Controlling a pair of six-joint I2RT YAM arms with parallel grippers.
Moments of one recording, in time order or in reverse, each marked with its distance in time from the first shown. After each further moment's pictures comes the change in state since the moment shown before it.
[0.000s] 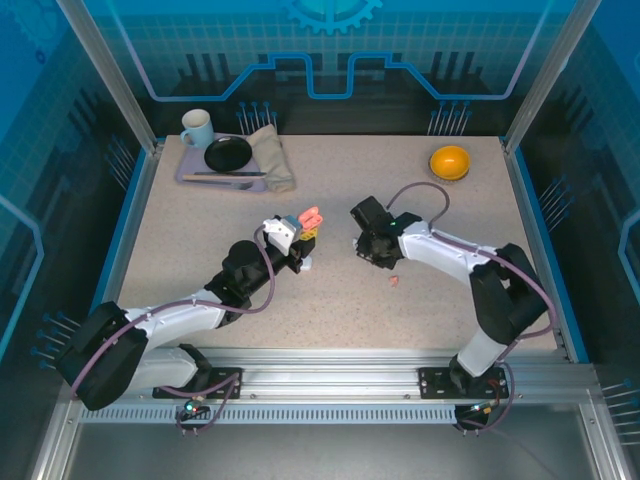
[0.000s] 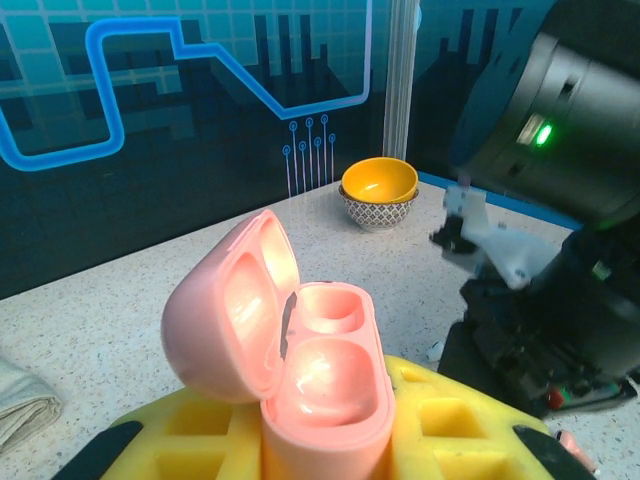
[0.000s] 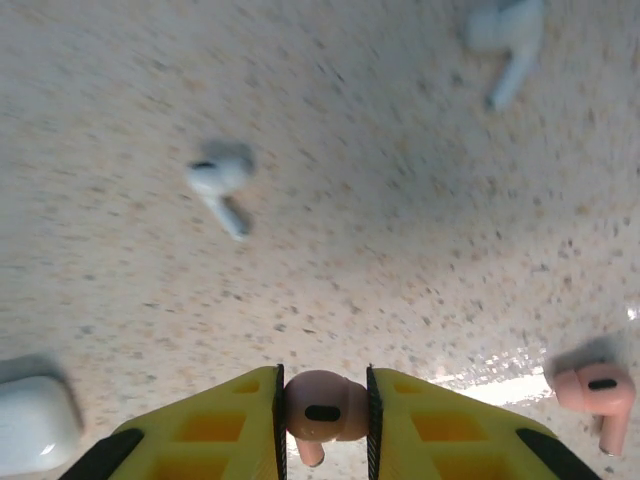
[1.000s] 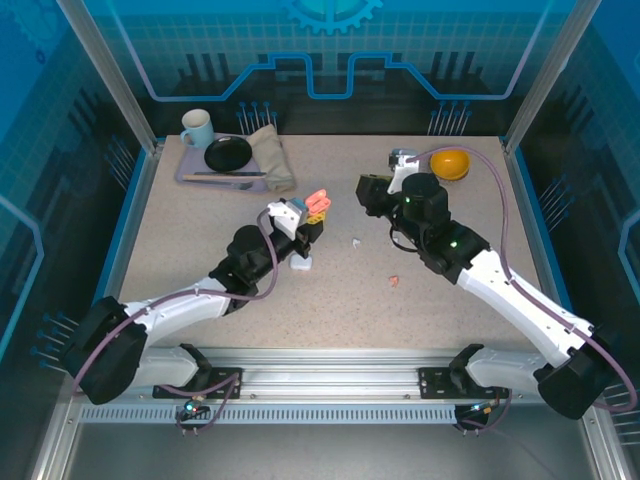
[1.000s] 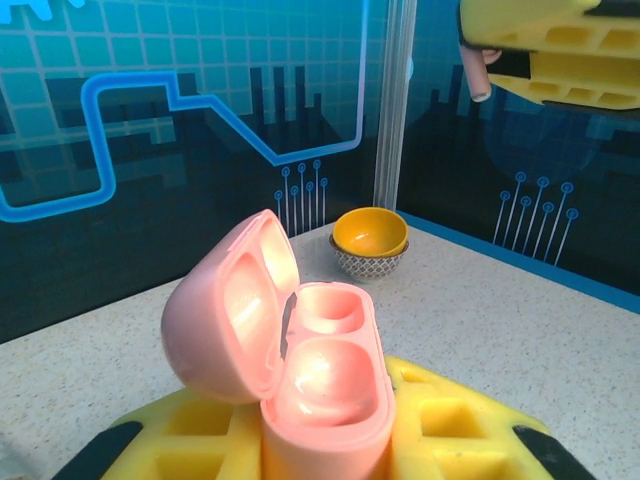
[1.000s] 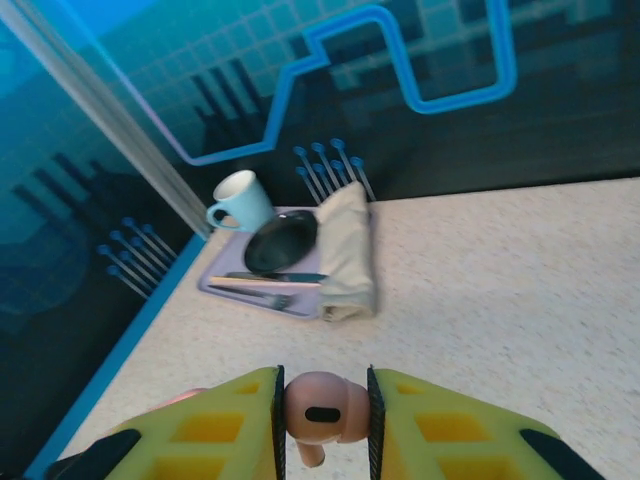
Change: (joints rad) left arm -0.011 0.046 0.161 -0.061 0.003 -0.035; right arm 0.043 -0.458 -0.005 0.488 0.002 -0.541
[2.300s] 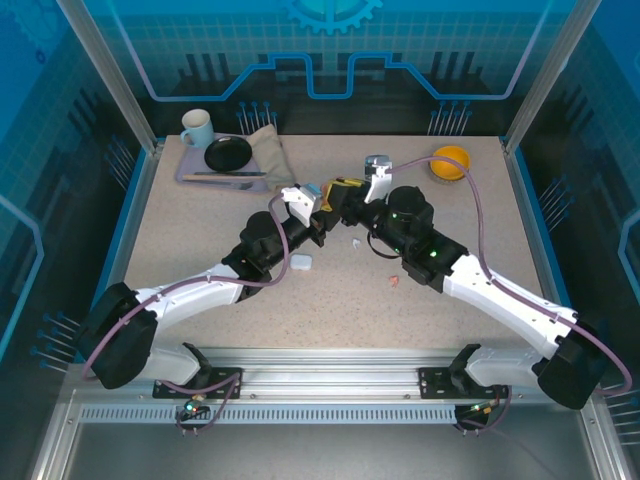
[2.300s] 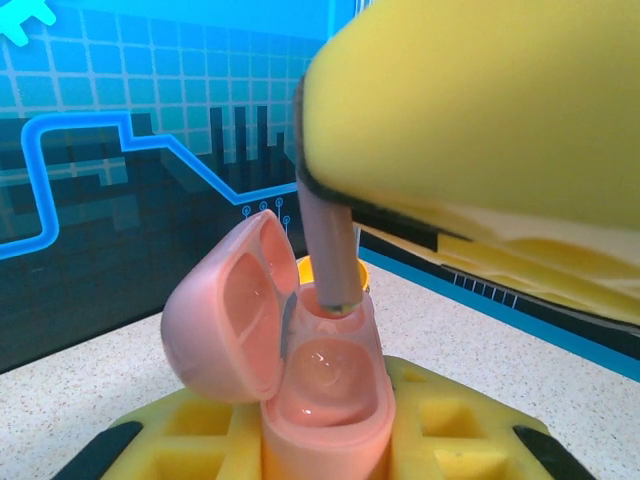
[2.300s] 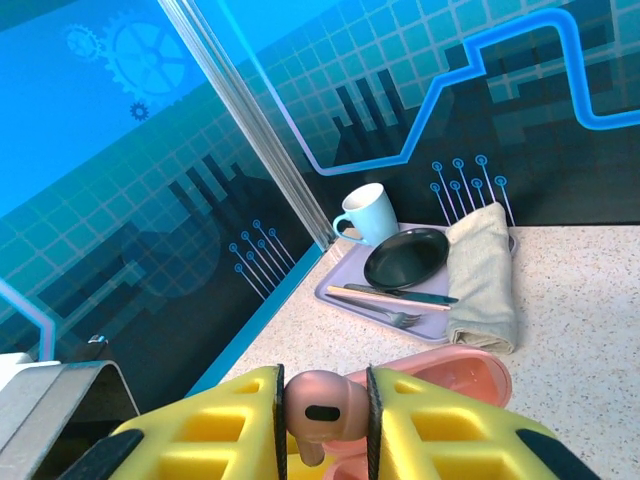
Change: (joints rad) left arm -0.034 0.092 0.152 -0.005 0.026 -0.043; right arm 0.103 0.045 -0.085 0.287 -0.090 0.014
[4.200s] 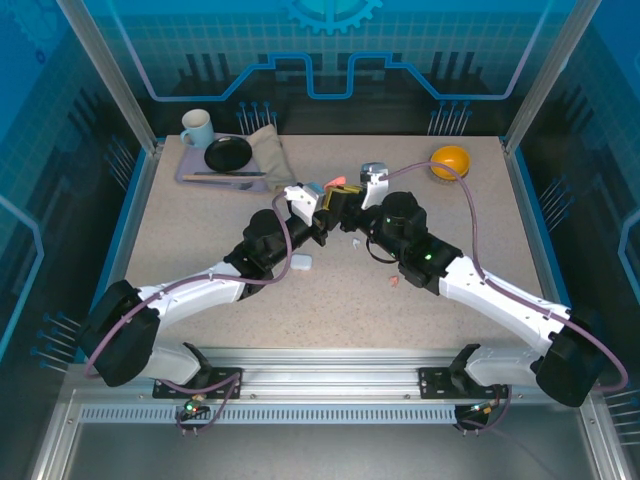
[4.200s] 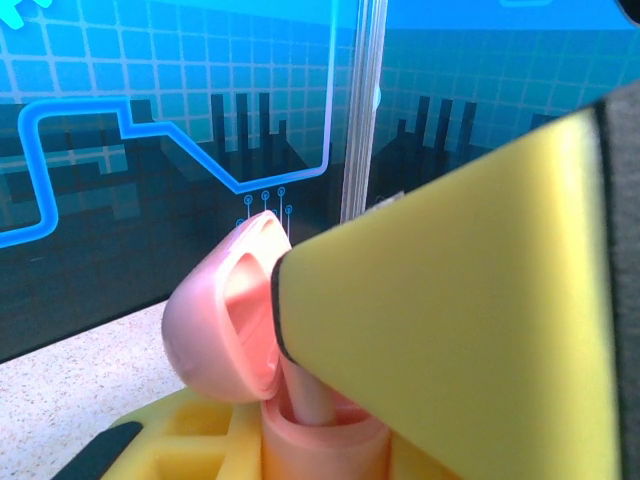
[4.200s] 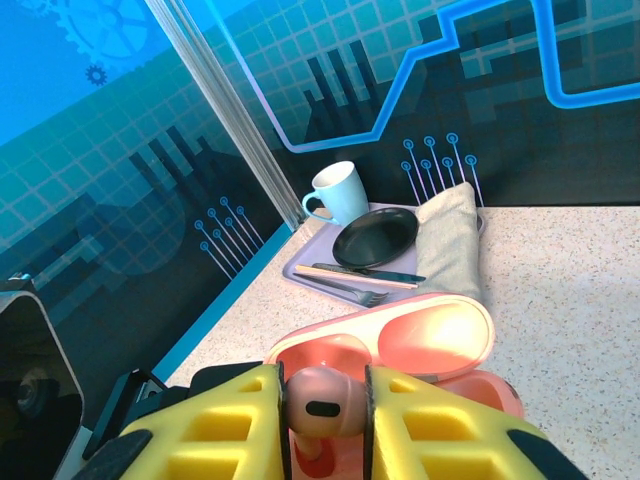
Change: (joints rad) left arm -0.001 0.017 0.017 -0.026 -0.008 0.000; right arm 0.006 0.015 -0.046 0.006 0.037 -0.042
